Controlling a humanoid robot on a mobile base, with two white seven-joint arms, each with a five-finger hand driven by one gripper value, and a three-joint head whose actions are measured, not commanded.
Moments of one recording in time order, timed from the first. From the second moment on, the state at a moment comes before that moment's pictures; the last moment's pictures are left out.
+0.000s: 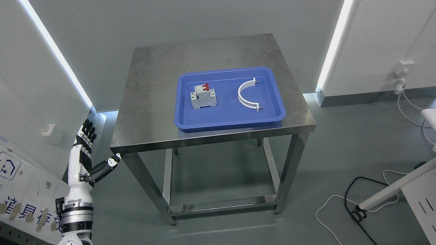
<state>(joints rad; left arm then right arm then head) -0.19 0.00 0.36 -1.63 -0.05 -0.18 -0.15 0.00 0.00 -0.04 -0.16 -0.04 0.10 0.00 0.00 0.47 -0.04</state>
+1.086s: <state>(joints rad) -0.67 0.11 0.12 -1.43 -0.41 -0.17 -0.69 0.00 0.00 -0.04 -0.16 -0.04 0.10 0.00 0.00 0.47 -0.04</state>
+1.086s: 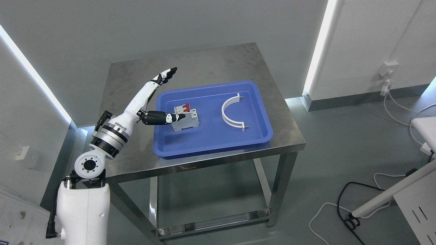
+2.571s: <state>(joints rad) -0.71 0.27 0.13 -1.34 -0.47 -0.09 -1.08 0.00 0.00 -0.04 -0.16 -0.04 0.10 0.00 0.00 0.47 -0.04</state>
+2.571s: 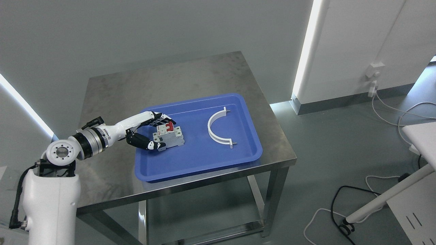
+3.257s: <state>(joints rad) -0.71 0.16 0.19 -1.35 -0.41 -0.15 -1.07 0.00 0.00 -0.04 -0.16 -0.04 0.10 0.00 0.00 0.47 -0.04</state>
